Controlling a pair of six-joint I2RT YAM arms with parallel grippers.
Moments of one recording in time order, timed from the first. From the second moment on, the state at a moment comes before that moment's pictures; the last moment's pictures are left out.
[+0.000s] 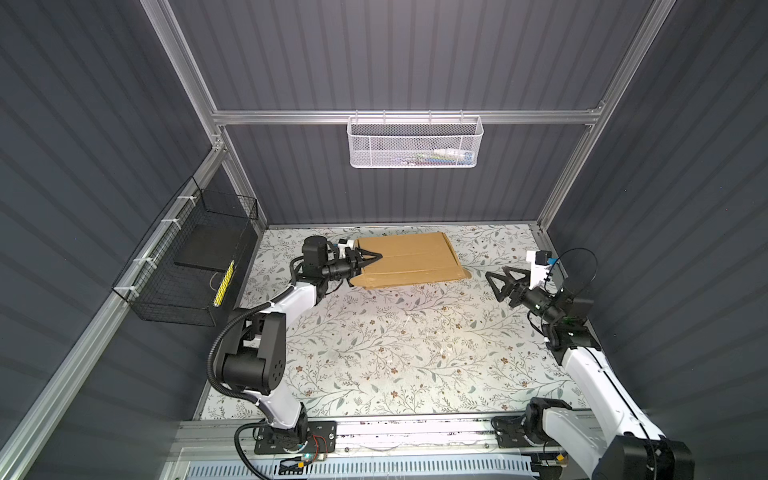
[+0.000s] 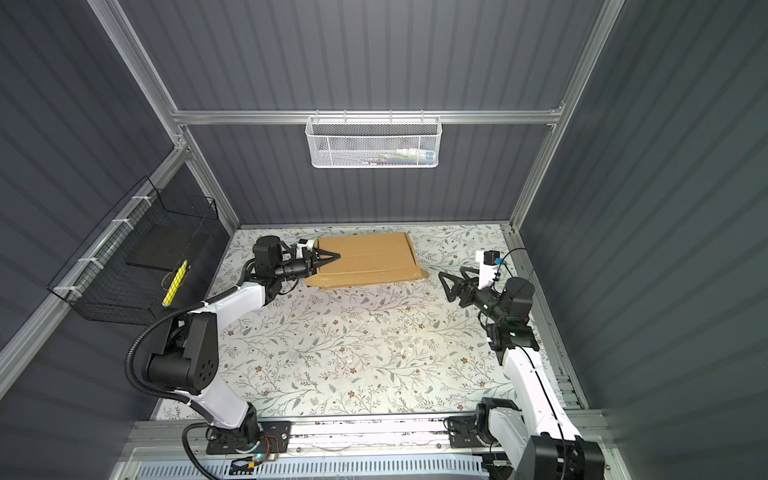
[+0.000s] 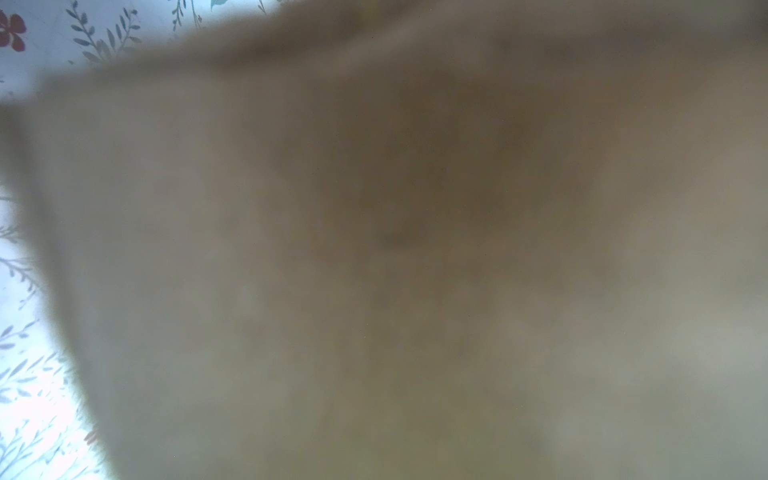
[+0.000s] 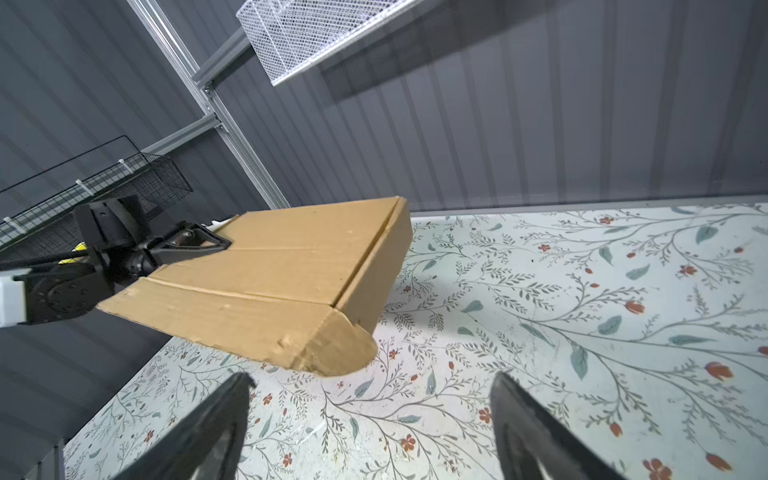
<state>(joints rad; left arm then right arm) -0.20 1.66 1.05 0.24 1.02 -1.34 -0.10 0.96 0.52 0.30 -0.73 0.30</state>
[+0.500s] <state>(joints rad) -0.20 1.59 1.09 -0.12 0.96 -1.44 -0.06 1.04 0.42 0.50 -0.76 0.24</state>
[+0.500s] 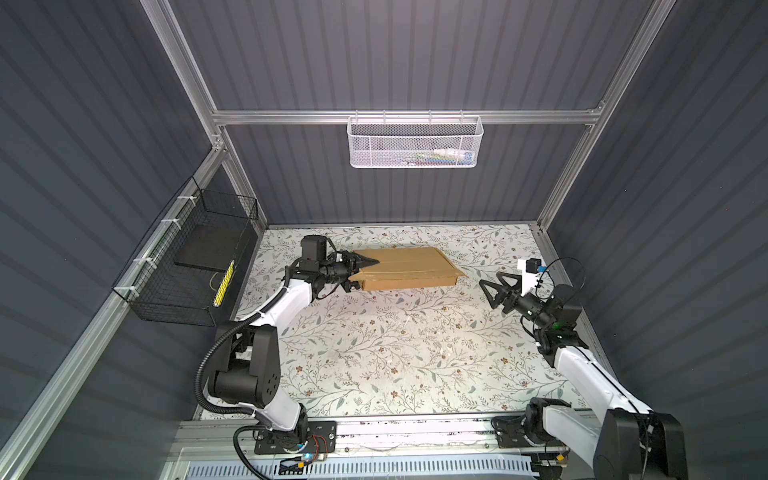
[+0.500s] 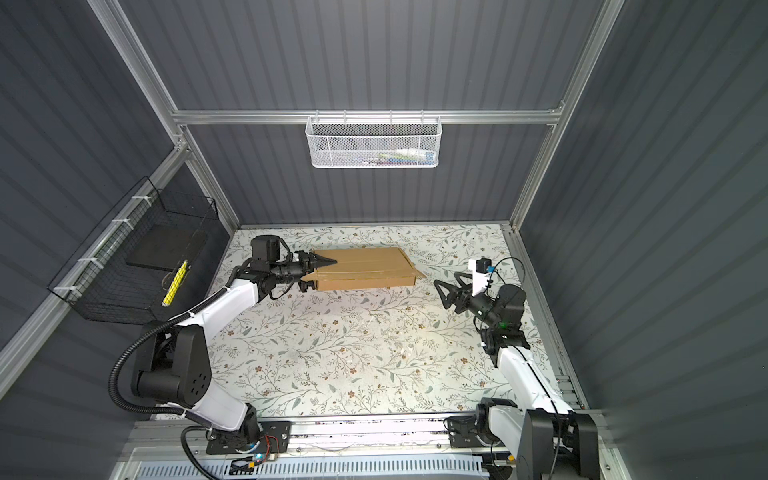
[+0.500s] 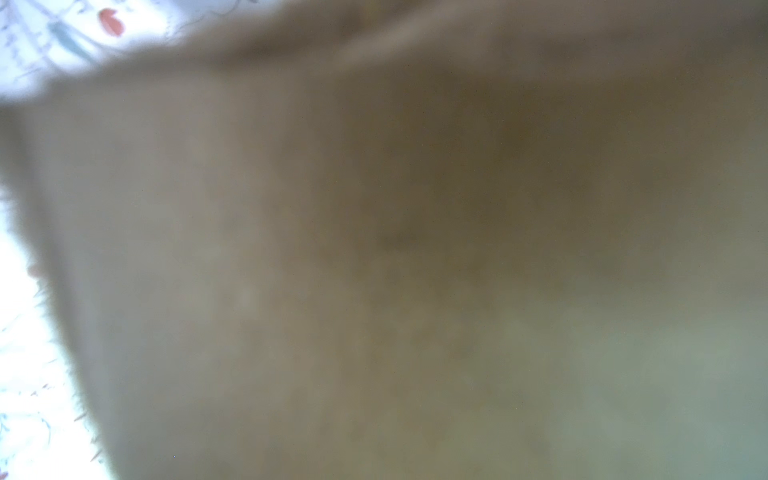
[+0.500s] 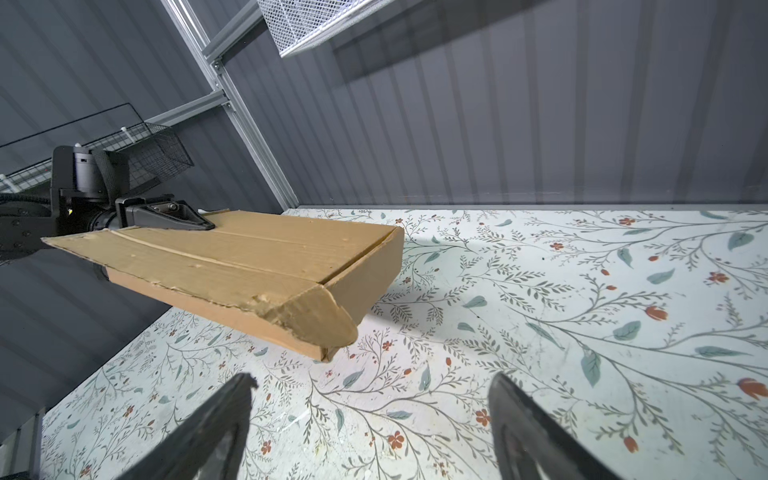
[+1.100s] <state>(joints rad) -0.15 1.61 1.31 -0.60 1.01 -1.44 0.16 1.03 0.42 0.39 -0.73 -0.04</state>
